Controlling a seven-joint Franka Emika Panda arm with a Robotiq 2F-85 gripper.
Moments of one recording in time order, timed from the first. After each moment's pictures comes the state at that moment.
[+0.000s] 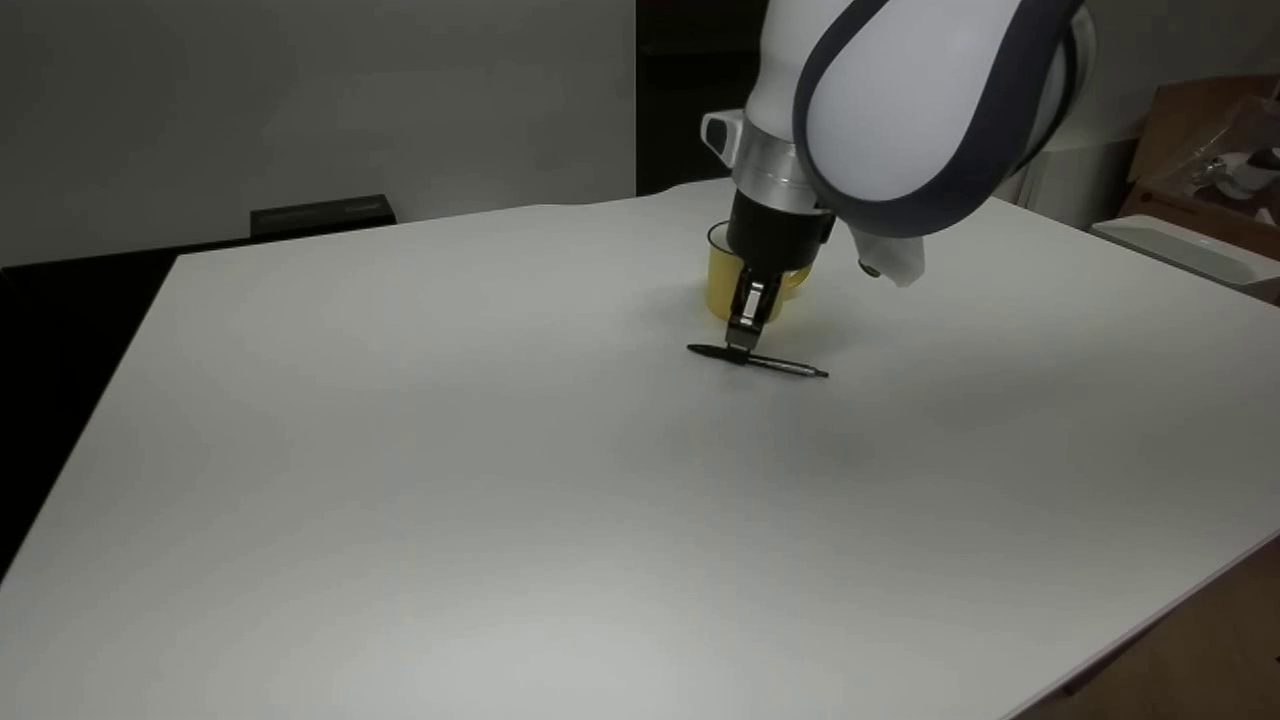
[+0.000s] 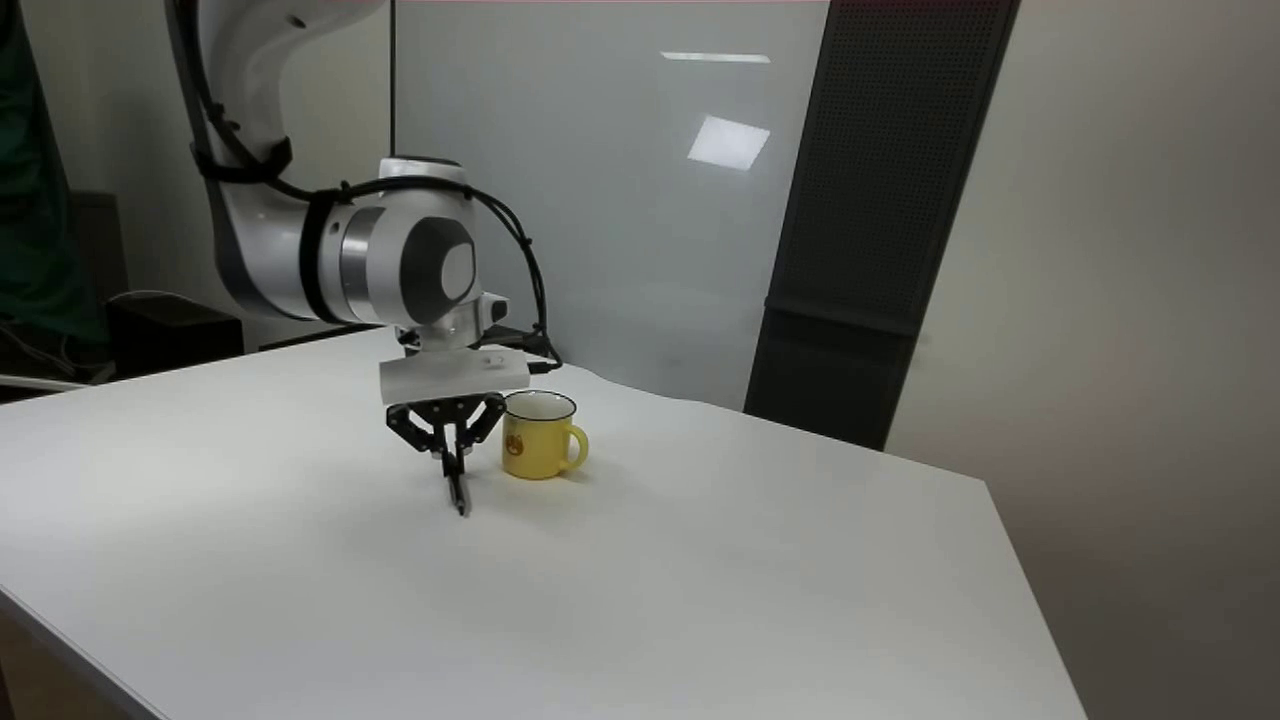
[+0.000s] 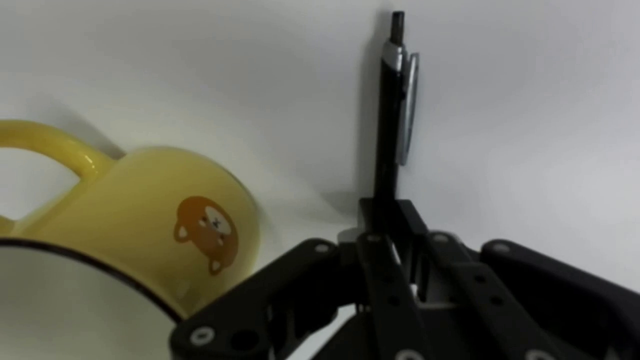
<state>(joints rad) 0.03 0.67 0.07 -2.14 -0.28 2.99 -0.43</state>
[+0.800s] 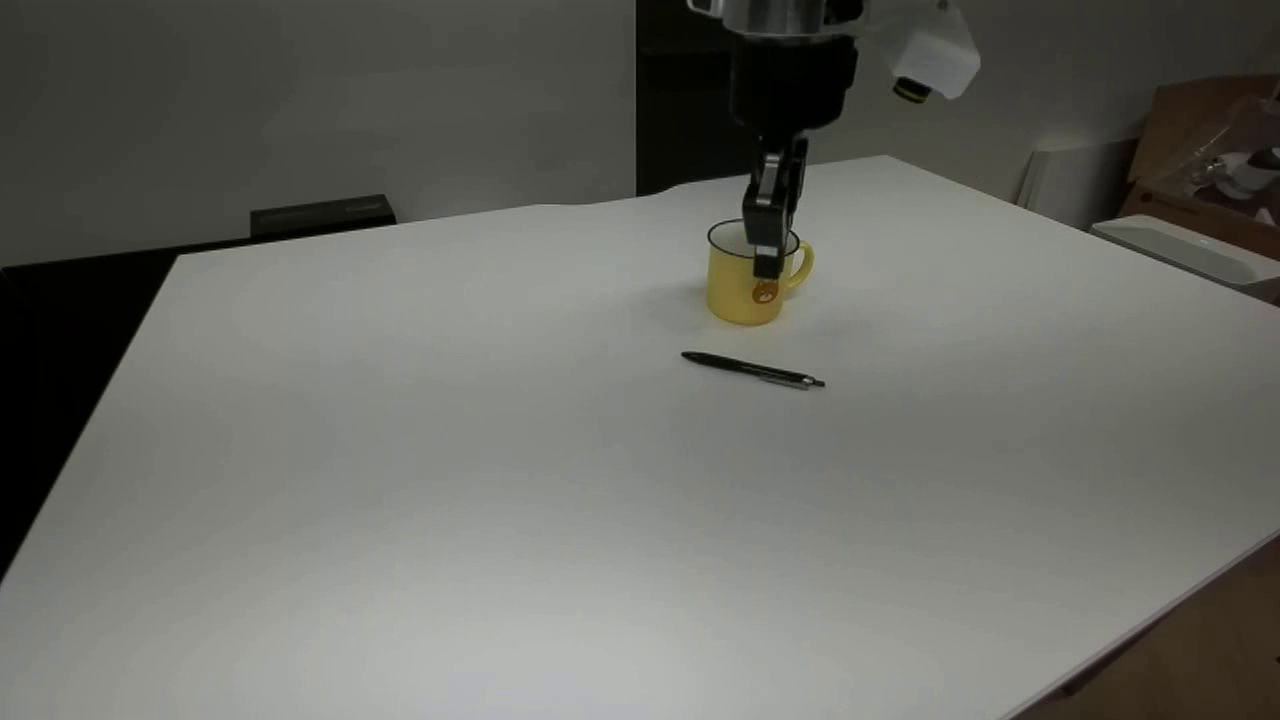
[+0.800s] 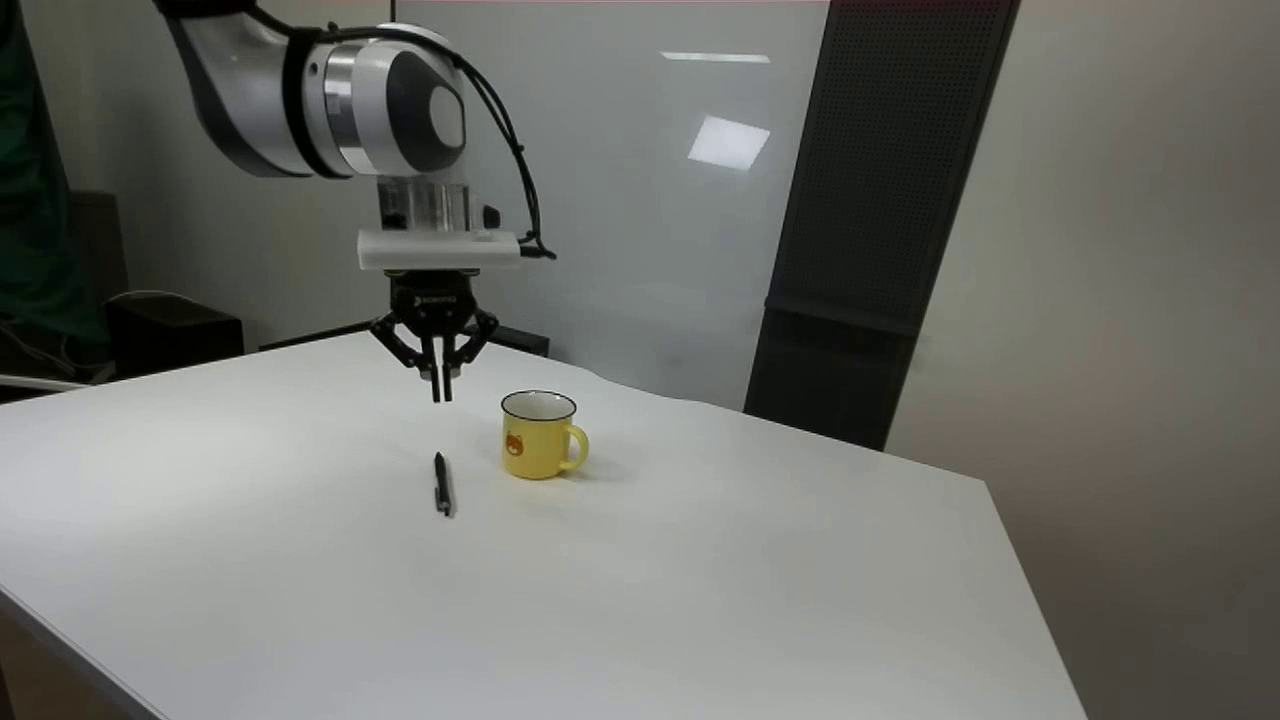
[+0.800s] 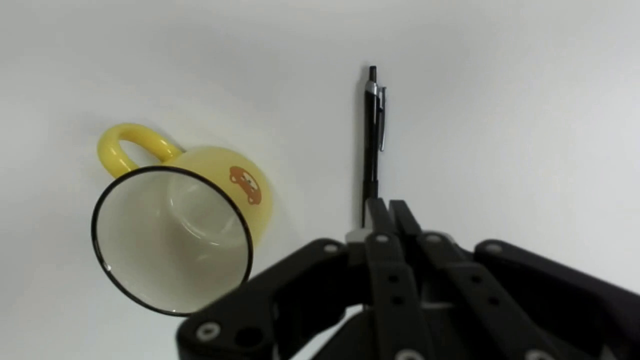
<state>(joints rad) 0.04 0.41 0.11 -2.15 -0.26 2.58 -0.39</state>
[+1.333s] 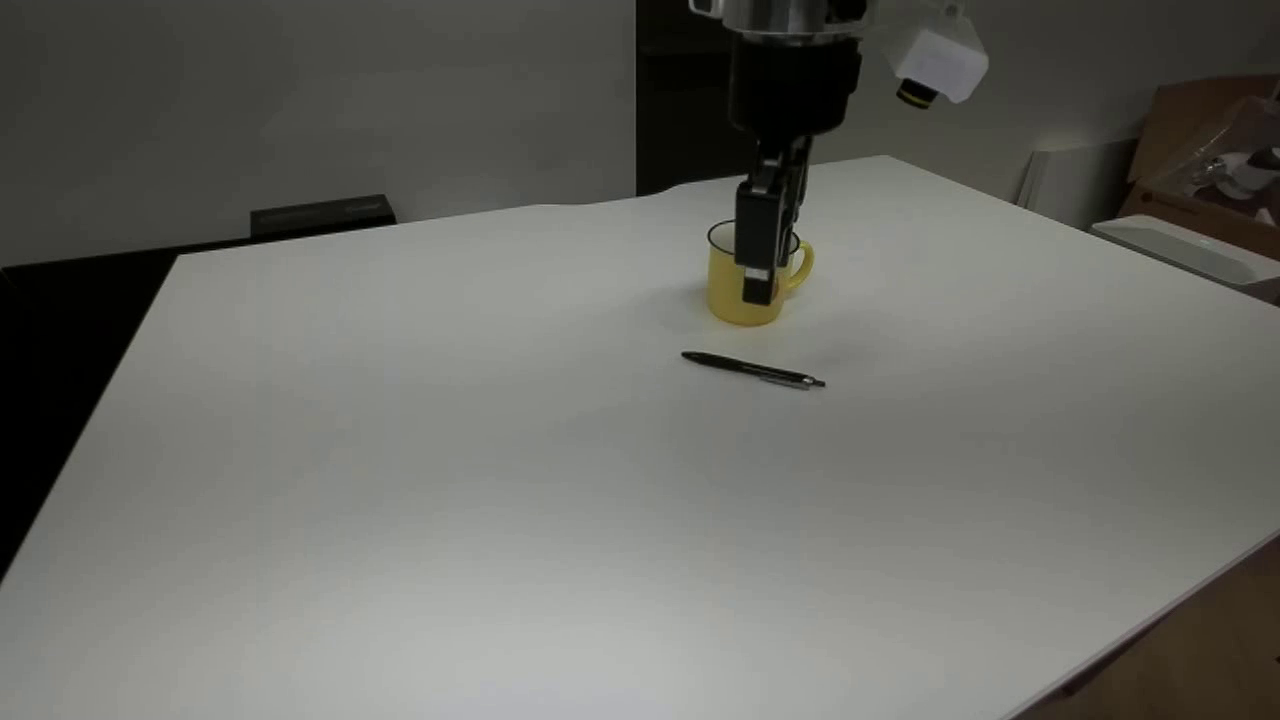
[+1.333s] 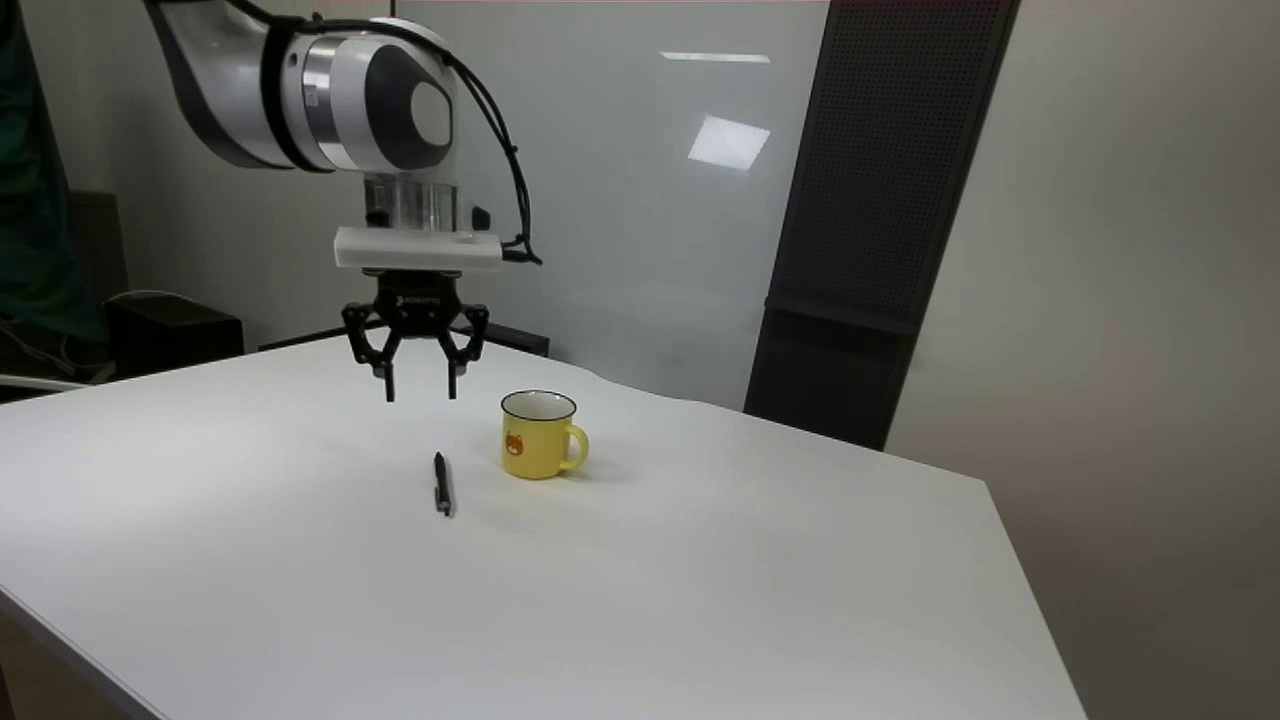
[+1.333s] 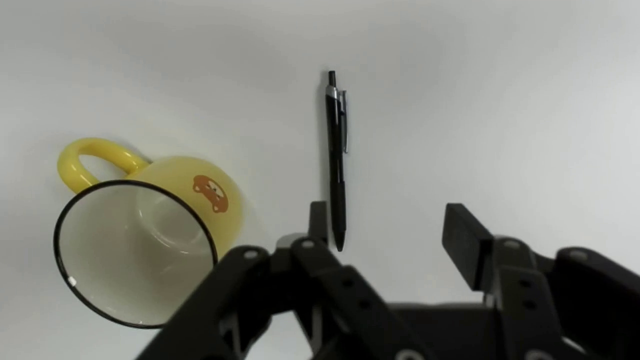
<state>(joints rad) 0.04 0.39 0.12 -2.19 -0.19 2.58 -0.39</state>
